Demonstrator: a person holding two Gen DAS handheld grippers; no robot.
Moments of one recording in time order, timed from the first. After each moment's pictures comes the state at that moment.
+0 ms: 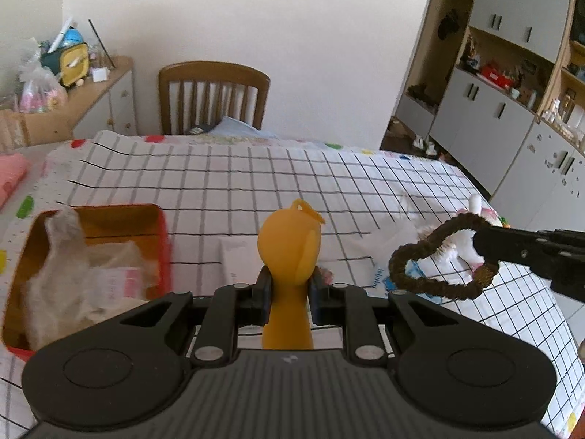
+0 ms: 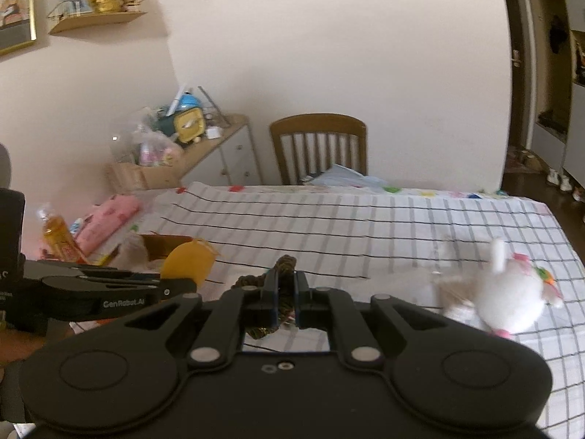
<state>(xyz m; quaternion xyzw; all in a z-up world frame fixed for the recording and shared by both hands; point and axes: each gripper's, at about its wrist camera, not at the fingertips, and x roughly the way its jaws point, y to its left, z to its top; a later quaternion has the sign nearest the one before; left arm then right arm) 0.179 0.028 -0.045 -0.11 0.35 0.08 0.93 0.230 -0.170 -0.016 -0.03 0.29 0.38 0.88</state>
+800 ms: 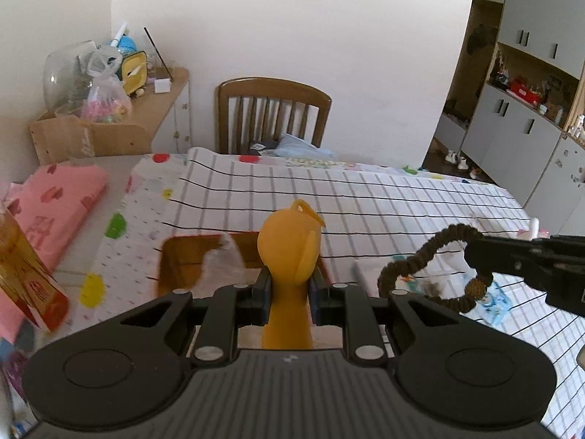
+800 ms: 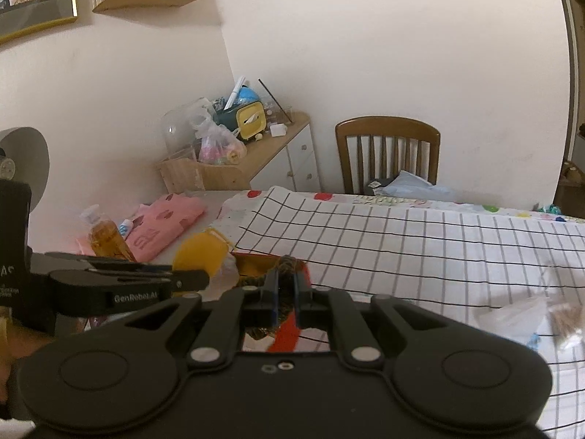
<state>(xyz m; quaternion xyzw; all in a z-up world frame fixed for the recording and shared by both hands) 0.128 0.169 -0.025 -0.10 0.33 0.12 0.93 0.187 -0.024 -0.007 -0.03 0.29 0.43 0.86</state>
